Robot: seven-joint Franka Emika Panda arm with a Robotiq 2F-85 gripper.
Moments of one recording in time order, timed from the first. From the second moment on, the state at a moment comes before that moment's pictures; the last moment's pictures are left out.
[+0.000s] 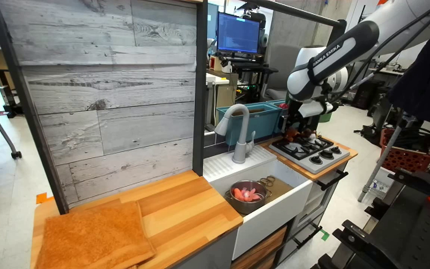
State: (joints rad) arm -0.28 1.39 -0.13 -0.89 -0.08 2.43 -0.02
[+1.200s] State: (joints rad) arm -0.27 1.48 -0.16 -0.72 -0.08 2.42 0.05
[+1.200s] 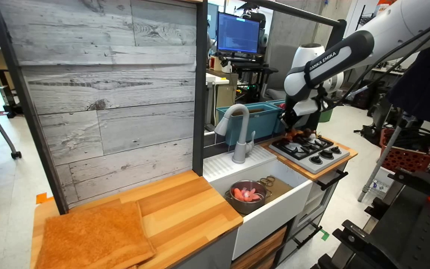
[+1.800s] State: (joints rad) arm -0.21 1.39 -0.03 -1.05 -0.09 2.74 -0.30
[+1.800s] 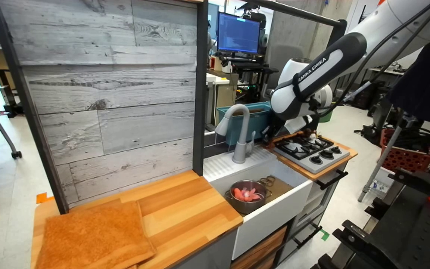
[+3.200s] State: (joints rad) arm -0.34 0.98 0.10 -2.01 -0.40 3.14 -0.74
